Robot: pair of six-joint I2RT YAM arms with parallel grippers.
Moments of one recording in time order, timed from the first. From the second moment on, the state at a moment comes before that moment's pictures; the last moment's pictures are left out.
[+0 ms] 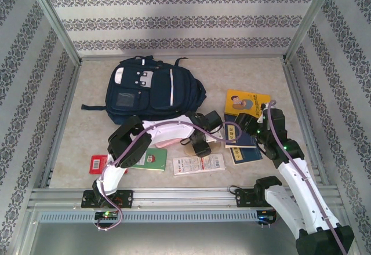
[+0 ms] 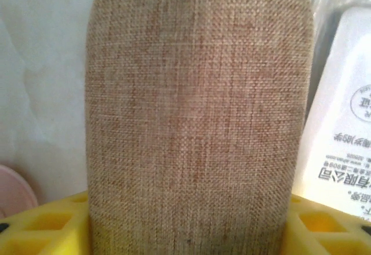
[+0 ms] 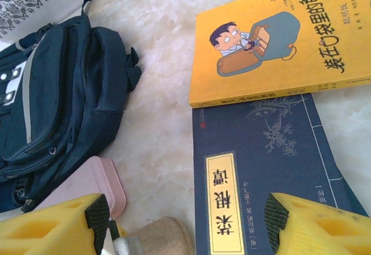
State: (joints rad) left arm -0.97 2.10 1.55 -0.81 0.05 0.23; right arm 0.17 0.71 0.63 -0.56 -0.09 0.60
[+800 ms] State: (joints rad) left arm -0.96 1.63 1.37 -0.66 -0.05 0.26; right arm 0.15 0.85 0.65 -0.45 -0.53 0.77
